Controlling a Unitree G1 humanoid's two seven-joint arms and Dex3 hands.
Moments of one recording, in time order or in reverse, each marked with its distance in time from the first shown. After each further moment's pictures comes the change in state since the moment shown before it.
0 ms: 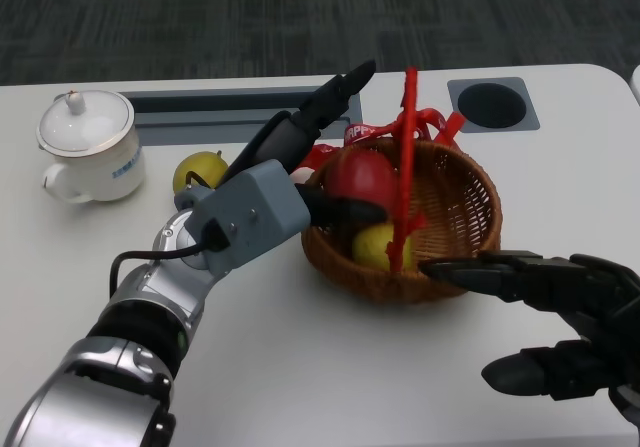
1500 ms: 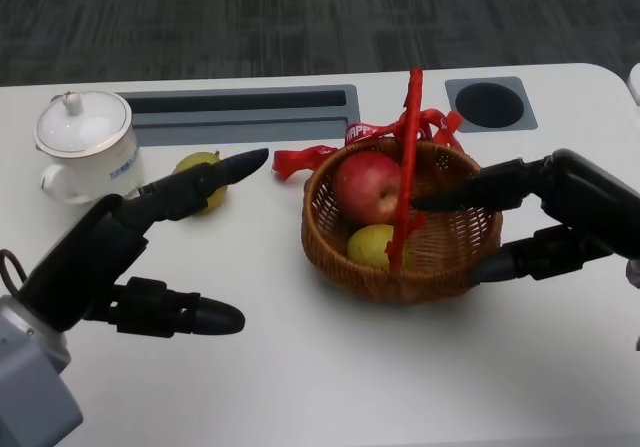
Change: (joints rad) left arm 0.673 0.357 0.113 -0.991 -0.270 0.040 -0.260; right arm -0.570 -0.166 -0.020 0.727 -0.651 -0.198 -0.294
